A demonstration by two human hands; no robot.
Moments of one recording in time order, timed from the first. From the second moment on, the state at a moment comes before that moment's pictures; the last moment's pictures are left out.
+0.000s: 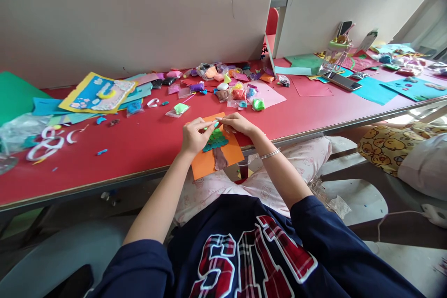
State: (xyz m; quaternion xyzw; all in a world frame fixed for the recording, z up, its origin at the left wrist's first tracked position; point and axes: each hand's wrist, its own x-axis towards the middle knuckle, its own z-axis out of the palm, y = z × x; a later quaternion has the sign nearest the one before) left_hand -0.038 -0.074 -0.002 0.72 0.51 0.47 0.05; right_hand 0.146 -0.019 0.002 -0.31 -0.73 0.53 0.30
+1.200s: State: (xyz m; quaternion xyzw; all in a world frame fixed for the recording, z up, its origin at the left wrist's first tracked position) left_hand -0.058 -0.119 -0.036 0.82 0.51 0.26 -0.04; right_hand 0.143 -0.016 0.000 -0.39 -0.71 0.49 0.31
